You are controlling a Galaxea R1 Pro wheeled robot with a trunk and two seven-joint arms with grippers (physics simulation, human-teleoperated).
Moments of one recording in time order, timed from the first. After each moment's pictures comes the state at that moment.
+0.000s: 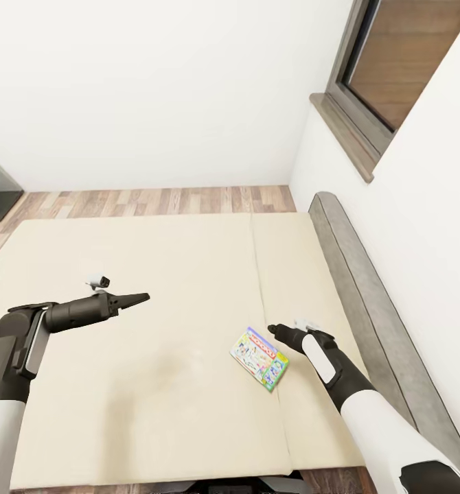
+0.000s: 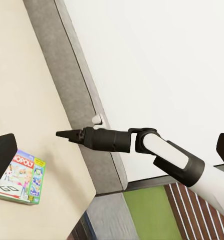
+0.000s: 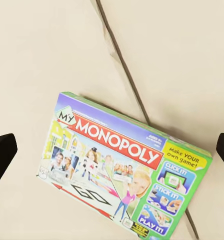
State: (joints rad) left arm -0.71 0.28 0.23 -1.22 0.18 0.98 -1.42; right arm -0.78 0.01 0.14 -0.71 -0.64 0.48 -0.17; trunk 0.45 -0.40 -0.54
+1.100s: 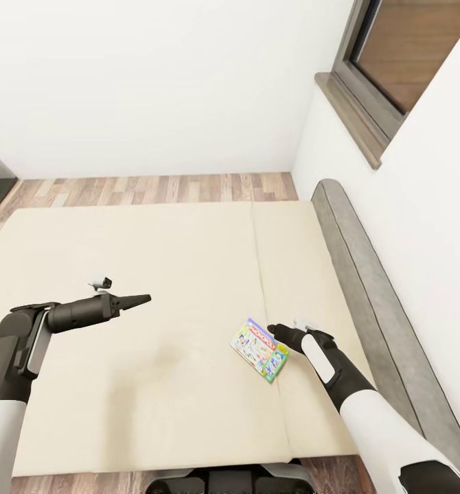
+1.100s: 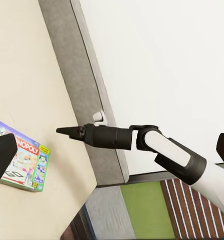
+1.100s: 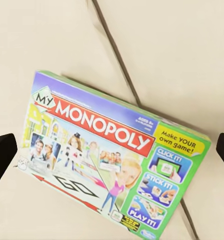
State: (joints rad) left arm -0.71 0.28 0.22 -1.21 0.18 0.98 -1.42; right arm -0.78 0.01 0.14 -0.71 -0.64 0.48 -0.18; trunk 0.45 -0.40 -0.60
